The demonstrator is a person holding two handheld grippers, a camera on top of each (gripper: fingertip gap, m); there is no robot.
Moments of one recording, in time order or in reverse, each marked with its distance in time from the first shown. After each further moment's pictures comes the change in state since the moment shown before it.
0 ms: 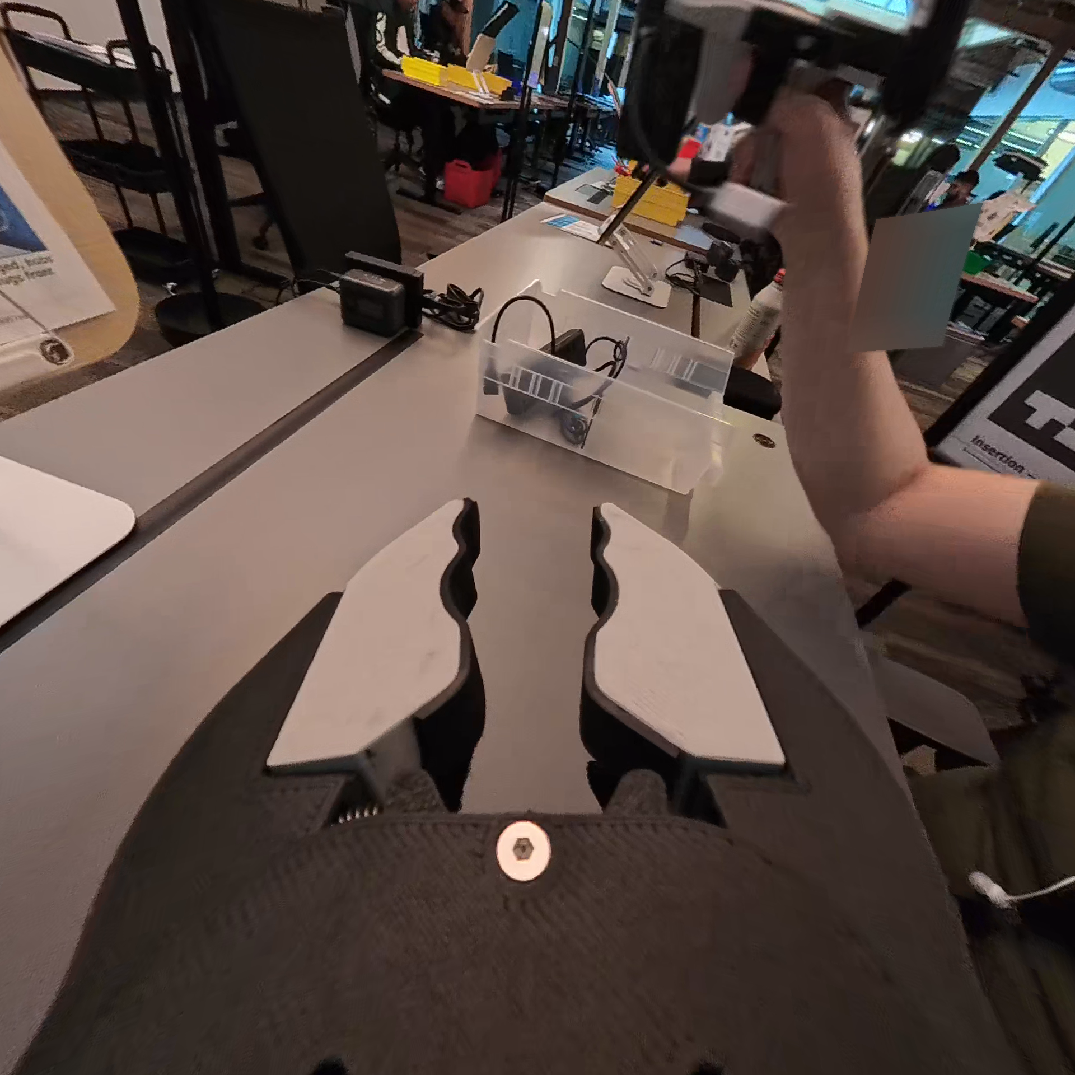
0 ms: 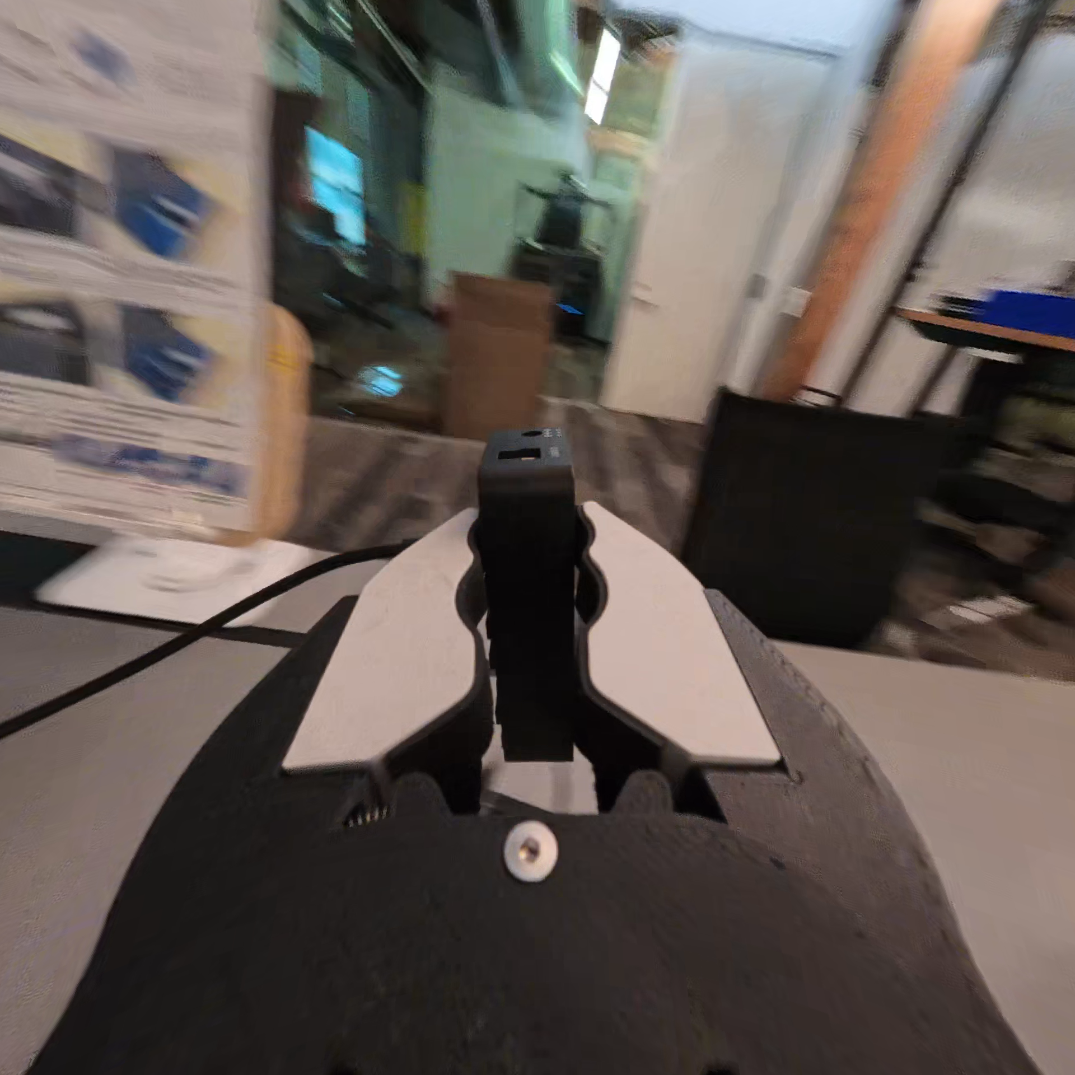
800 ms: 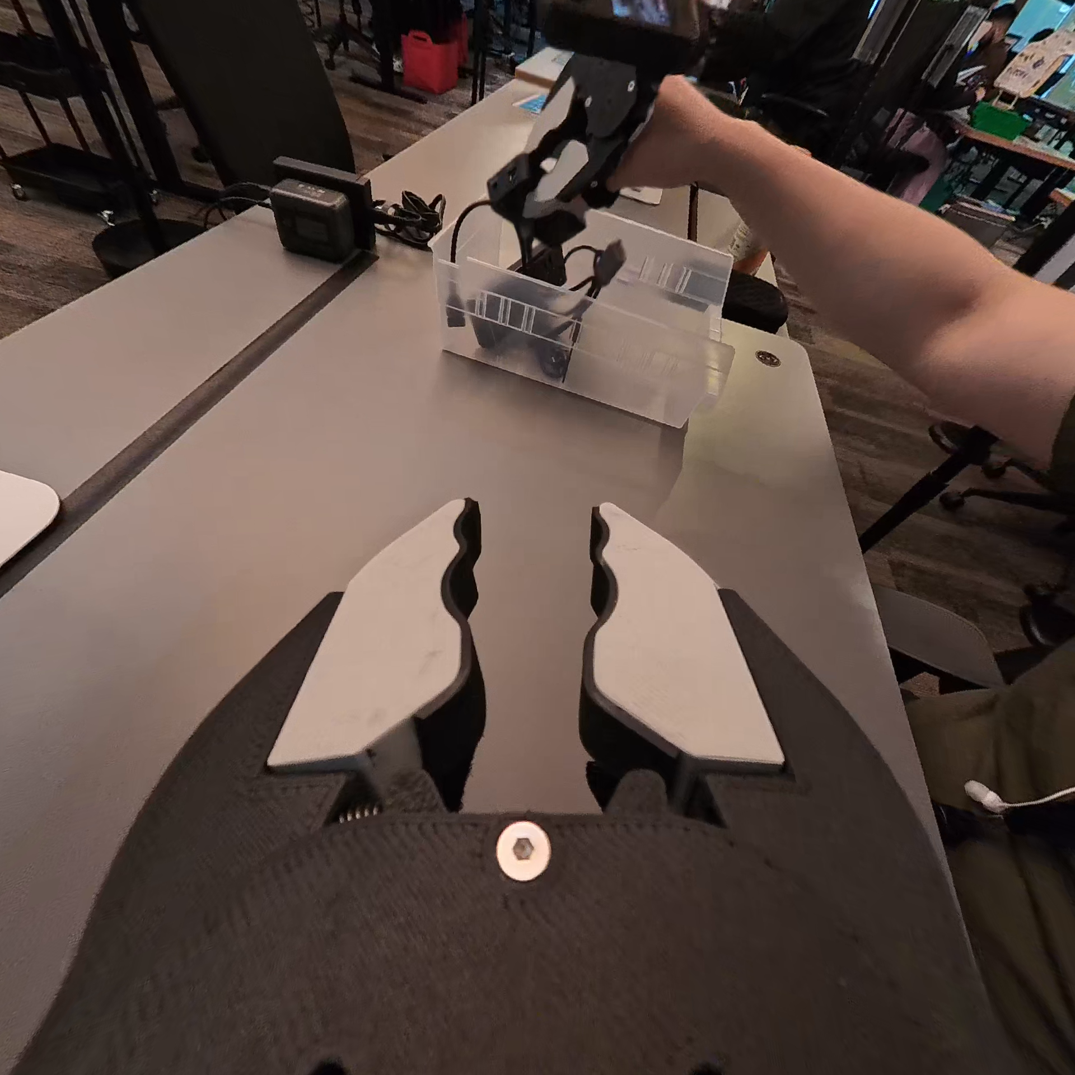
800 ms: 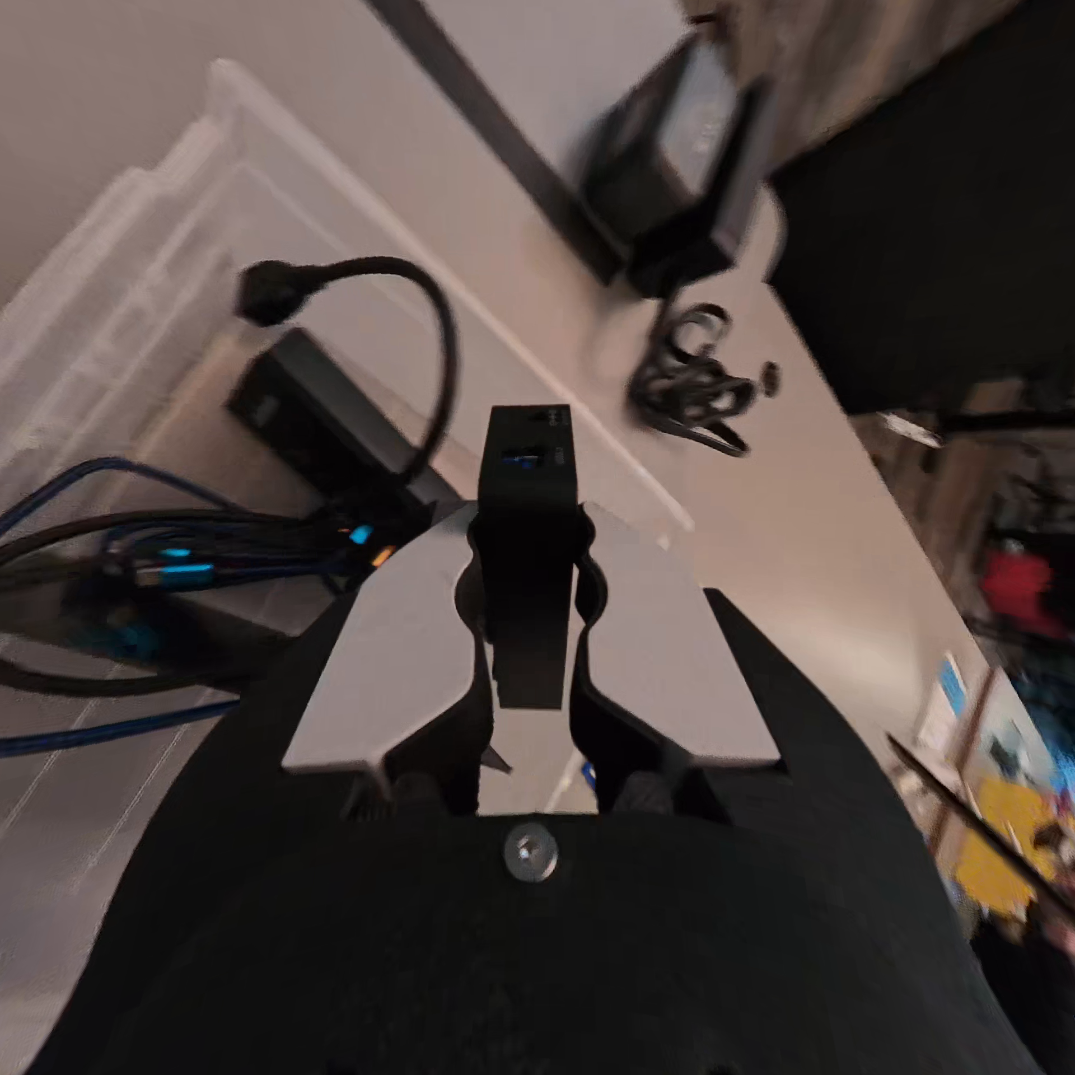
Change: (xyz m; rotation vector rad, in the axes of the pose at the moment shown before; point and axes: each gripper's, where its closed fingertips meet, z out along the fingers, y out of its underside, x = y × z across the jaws) left arm 0.016 0.025 0.028 -0.150 0.025 0.050; right arm 0.054 0.241 0.036 -0.951 -0.212 -0.636
